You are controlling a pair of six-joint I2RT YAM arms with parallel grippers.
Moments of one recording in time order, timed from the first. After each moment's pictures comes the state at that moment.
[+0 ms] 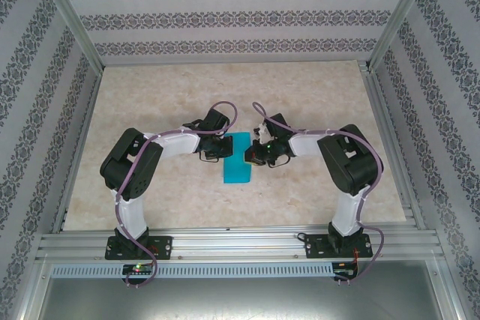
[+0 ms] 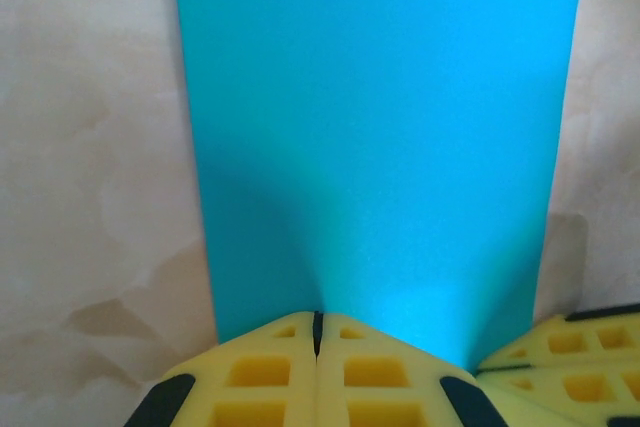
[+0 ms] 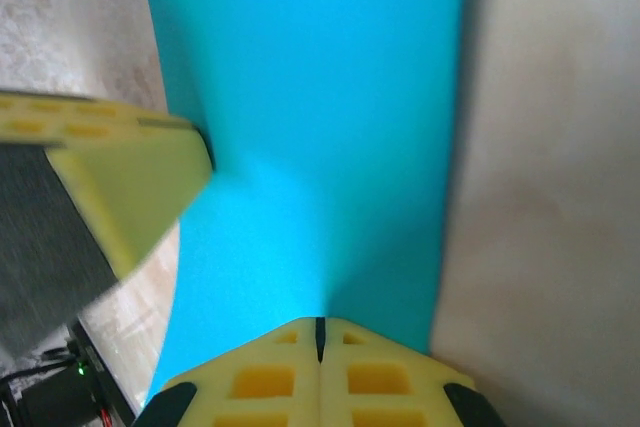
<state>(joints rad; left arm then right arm) -0.54 1.90 1.10 -0.32 0.22 -0.66 0.46 1.86 0.90 -0.11 -0.68 0.66</state>
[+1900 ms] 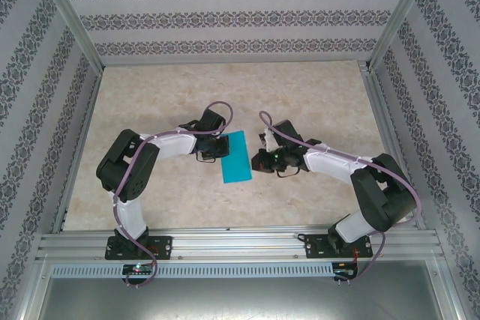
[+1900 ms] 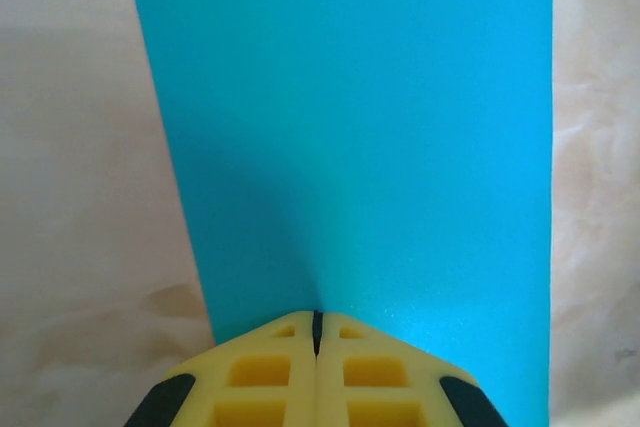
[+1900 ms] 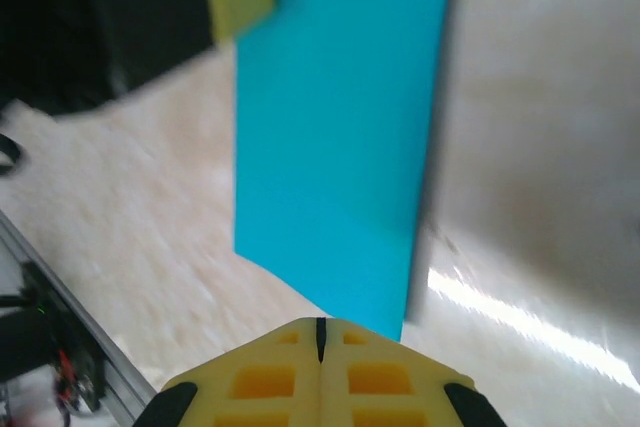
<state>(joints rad) -0.51 1.86 1.06 -0.31 0.20 -0.66 0.55 1.53 0.79 -0.23 -0.53 0.61</state>
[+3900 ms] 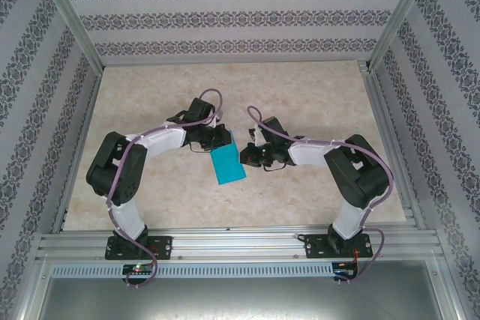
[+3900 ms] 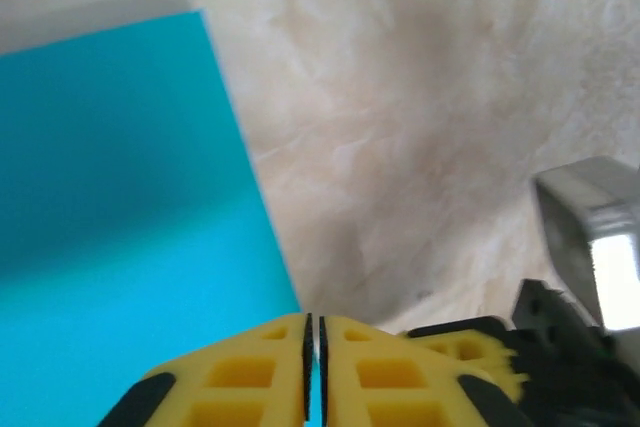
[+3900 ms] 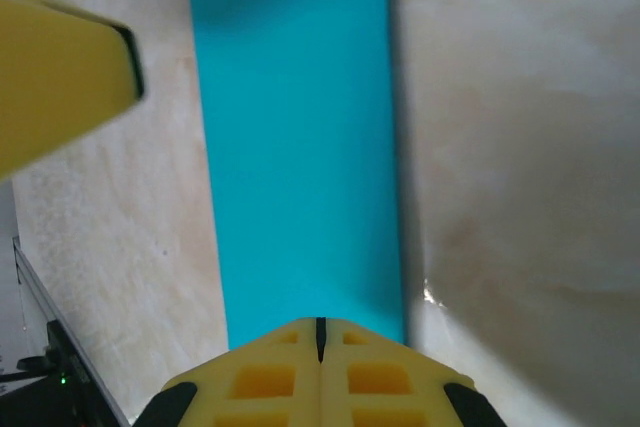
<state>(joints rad) -0.44 1.81 1.12 -0.27 0.48 -0.68 0.57 1.77 0.85 -0.02 -0.55 0.72</state>
